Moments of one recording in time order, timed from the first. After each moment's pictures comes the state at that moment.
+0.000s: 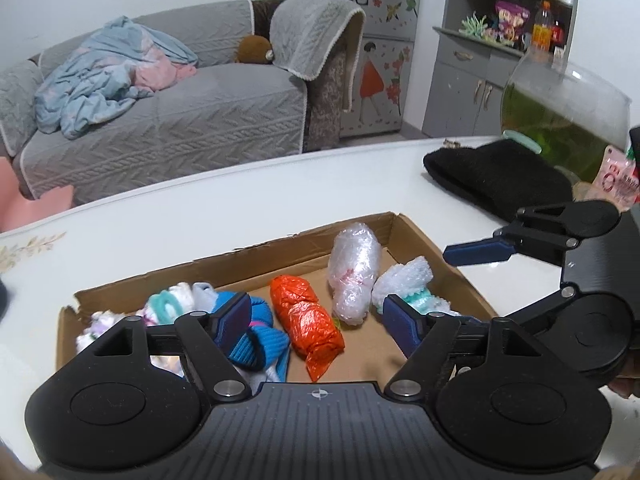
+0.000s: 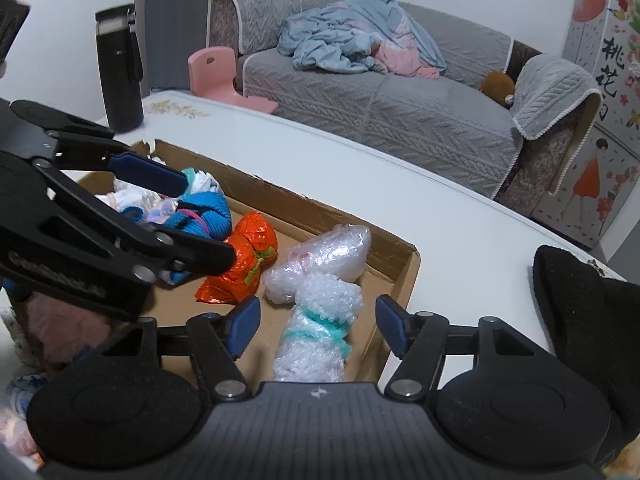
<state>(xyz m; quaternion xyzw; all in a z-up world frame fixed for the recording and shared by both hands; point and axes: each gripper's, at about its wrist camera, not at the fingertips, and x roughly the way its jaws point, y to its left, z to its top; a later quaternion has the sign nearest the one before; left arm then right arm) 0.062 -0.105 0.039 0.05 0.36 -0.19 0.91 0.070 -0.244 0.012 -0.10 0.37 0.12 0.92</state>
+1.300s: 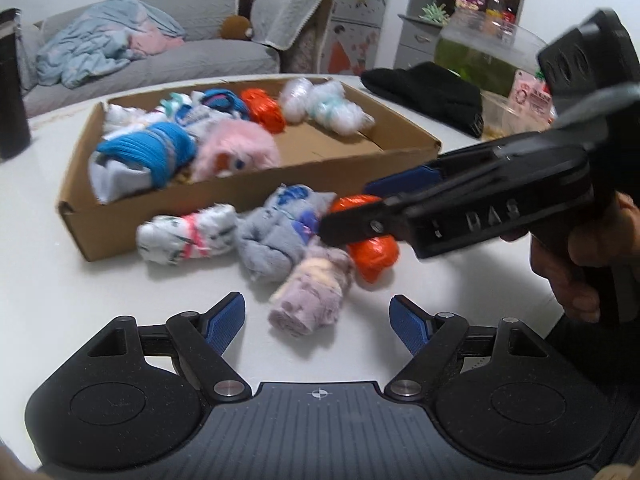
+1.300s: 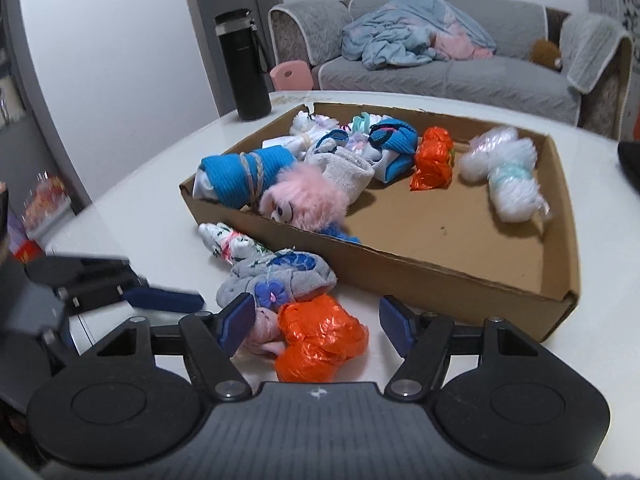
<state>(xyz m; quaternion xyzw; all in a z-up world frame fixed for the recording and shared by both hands) -0.143 -0.053 -0.039 0.03 0.37 -0.23 0.90 -0.048 -0.179 -0.030 0.03 0.36 0.21 0.91</state>
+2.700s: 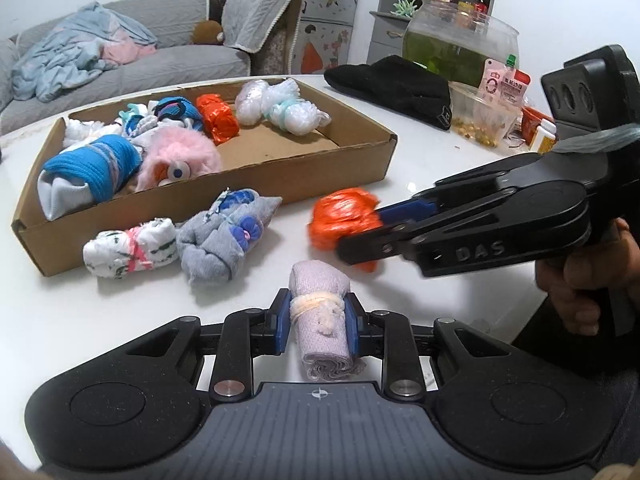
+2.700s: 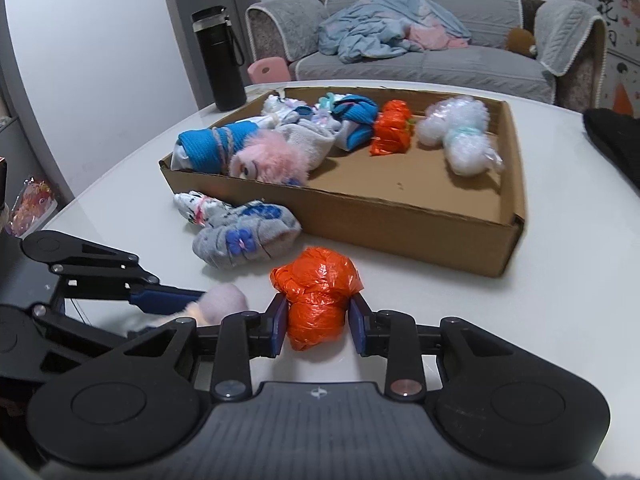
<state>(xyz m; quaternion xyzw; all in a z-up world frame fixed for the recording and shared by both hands) -0.153 -0.079 -0.037 0.04 0.36 -0.26 0.89 -0.085 -0.207 -0.037 0.02 0.37 0.17 0.91</state>
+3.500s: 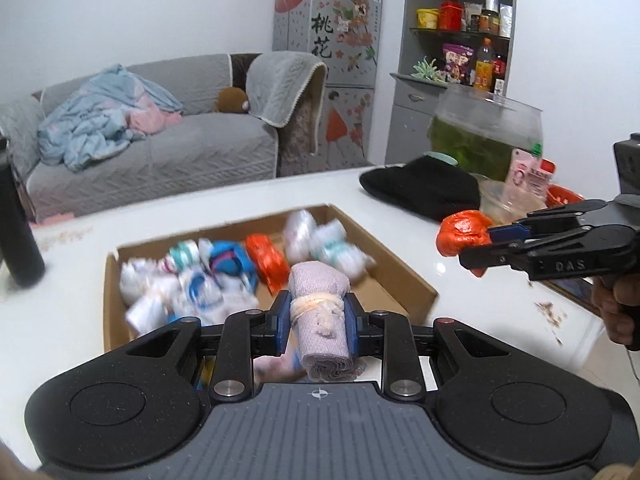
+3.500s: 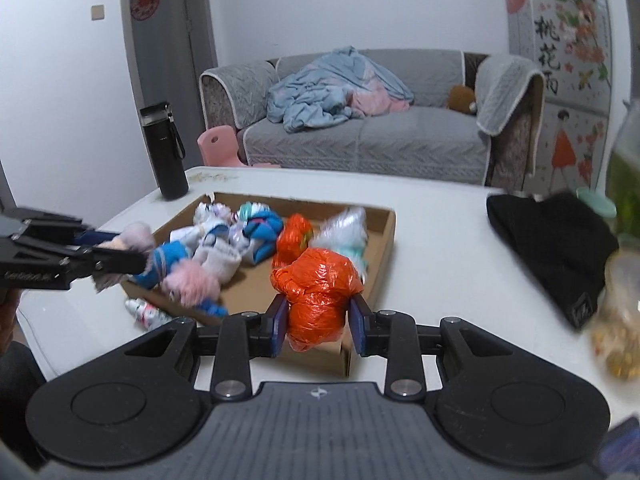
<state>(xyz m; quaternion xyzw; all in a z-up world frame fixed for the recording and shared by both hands) -0.090 -0.069 0.068 0.05 0.28 -0.23 0.93 -0.065 -0.270 0.046 0.01 0.29 0.12 0.95</state>
